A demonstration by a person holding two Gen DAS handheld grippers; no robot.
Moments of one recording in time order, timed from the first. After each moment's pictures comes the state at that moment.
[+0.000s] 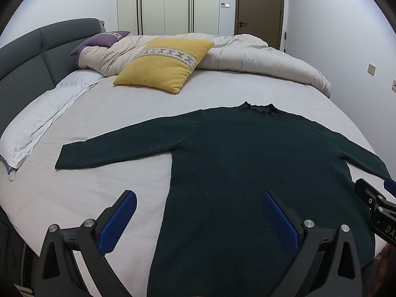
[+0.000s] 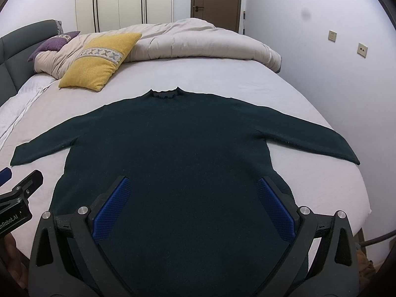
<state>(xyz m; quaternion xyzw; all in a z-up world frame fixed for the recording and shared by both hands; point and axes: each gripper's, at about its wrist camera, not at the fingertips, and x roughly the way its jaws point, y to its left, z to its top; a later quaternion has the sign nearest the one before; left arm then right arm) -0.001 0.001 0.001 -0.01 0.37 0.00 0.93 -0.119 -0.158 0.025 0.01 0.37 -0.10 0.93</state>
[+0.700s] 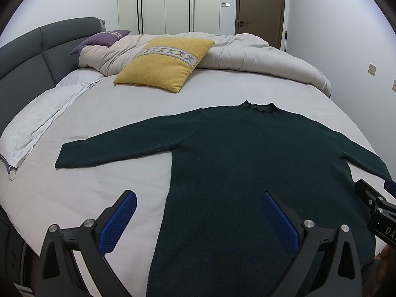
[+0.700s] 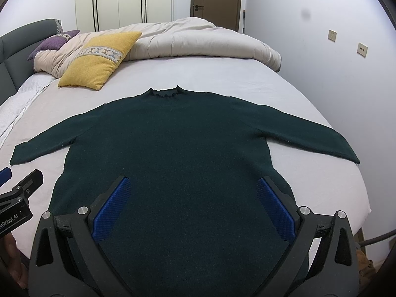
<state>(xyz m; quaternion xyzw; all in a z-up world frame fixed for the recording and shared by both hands) -0.003 0.003 -0.001 -0.01 0.37 0.00 0.93 -0.118 -0.157 0.021 0.01 0.37 -0.10 0.92</state>
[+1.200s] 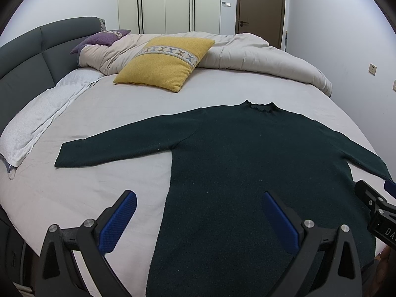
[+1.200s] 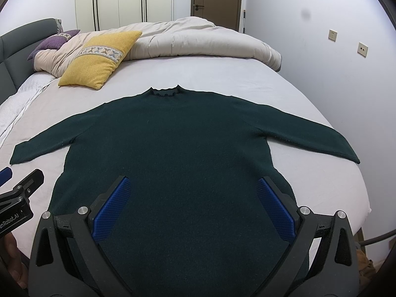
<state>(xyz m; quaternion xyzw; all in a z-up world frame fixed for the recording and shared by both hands) -0.002 0.003 -0.001 -0.01 0.37 0.00 0.93 -0.117 -0.157 0.021 0.01 0.37 -0.10 0.92</state>
